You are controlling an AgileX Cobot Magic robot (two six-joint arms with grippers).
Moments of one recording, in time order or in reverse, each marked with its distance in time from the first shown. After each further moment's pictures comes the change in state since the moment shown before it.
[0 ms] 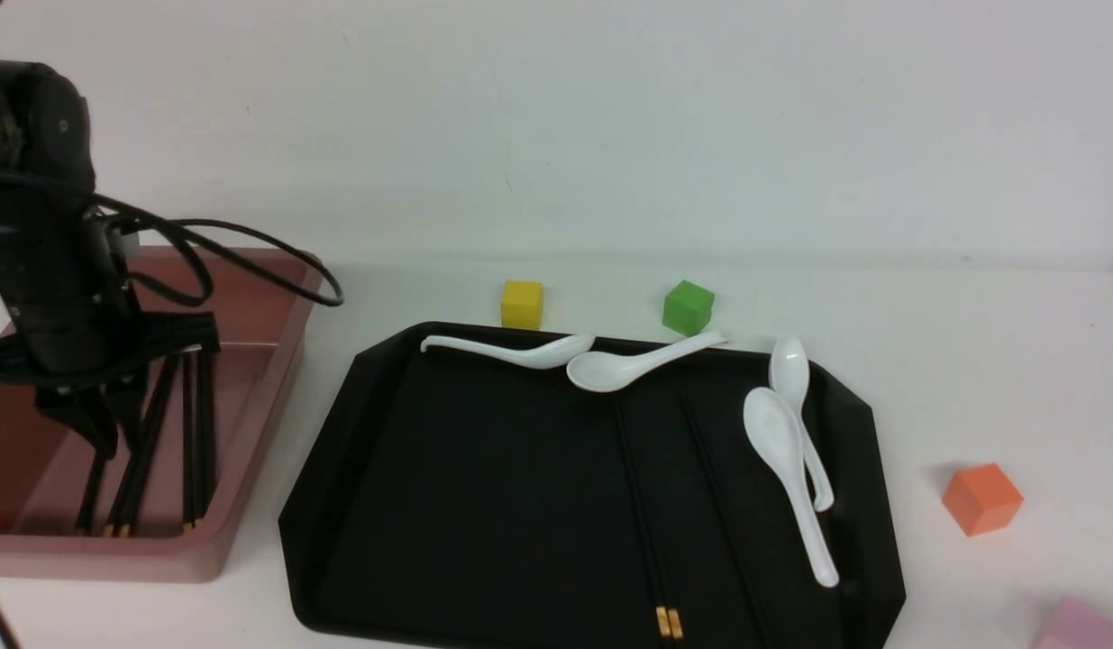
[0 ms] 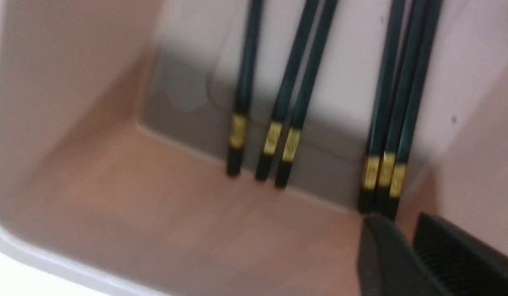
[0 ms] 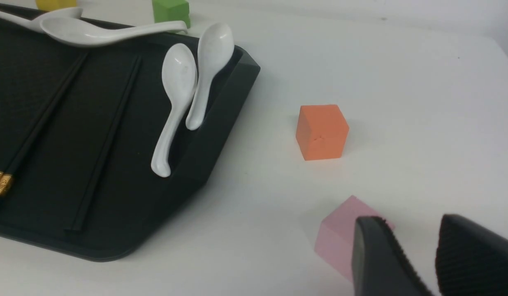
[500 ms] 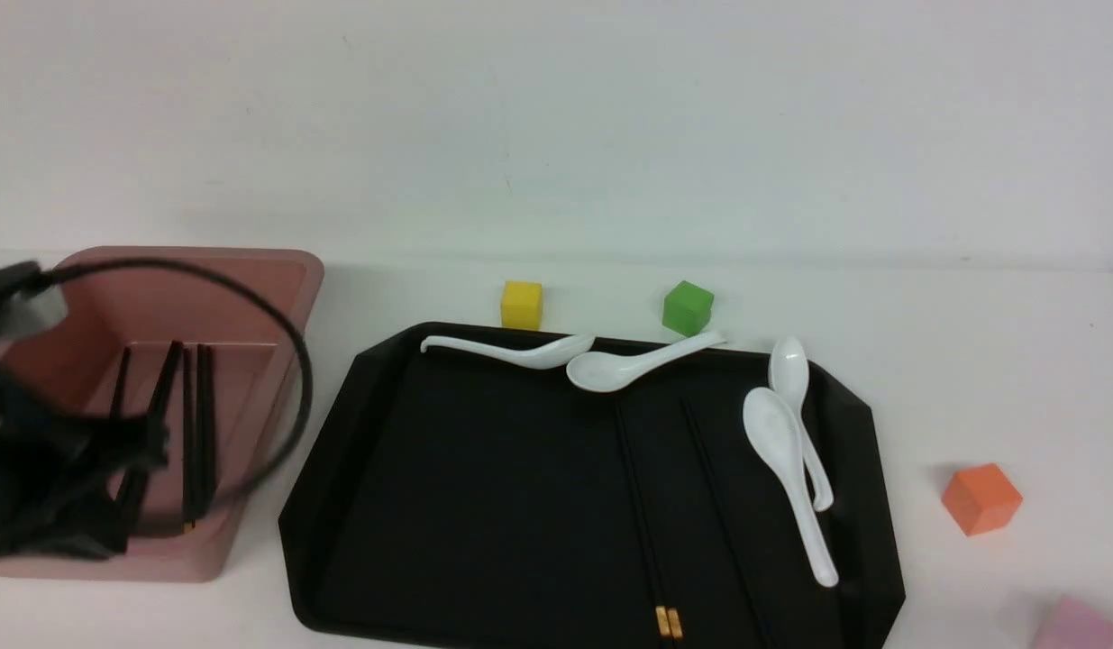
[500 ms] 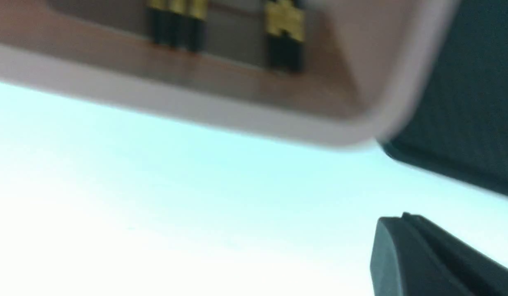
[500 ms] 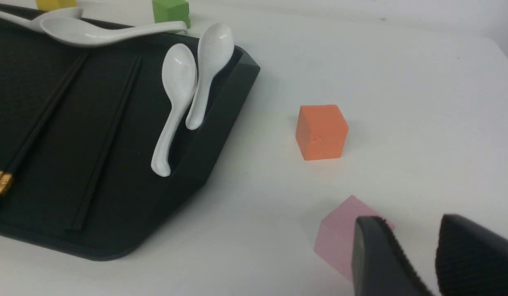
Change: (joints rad) right arm 0.000 0.000 0.000 -0.001 0.000 0.000; left arm 0.000 -0.673 0.625 -0.296 -0.292 0.285
